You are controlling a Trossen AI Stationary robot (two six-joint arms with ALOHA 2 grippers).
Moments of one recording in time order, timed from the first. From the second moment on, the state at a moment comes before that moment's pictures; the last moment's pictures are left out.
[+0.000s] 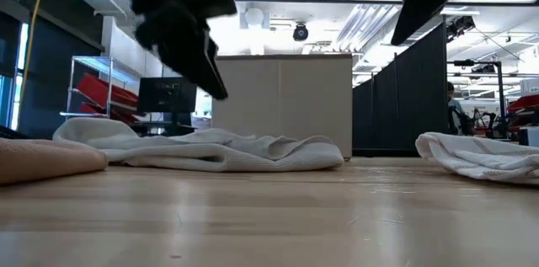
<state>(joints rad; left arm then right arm) -0.17 1.56 0.94 -0.34 -0.30 -0.07 0.29 1.35 1.13 -0.99 0.46 0.58</state>
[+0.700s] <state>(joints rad) -0.17 1.72 0.91 -0.30 -0.29 -0.23 0.29 1.35 1.13 -1.06 0.46 0.60</state>
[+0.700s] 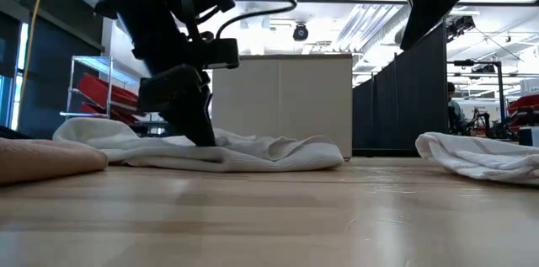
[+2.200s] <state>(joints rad) -0.19 1.14 1.64 -1.51 -0.10 -0.39 0.21 1.57 1.13 -0.62 0.09 0.57</state>
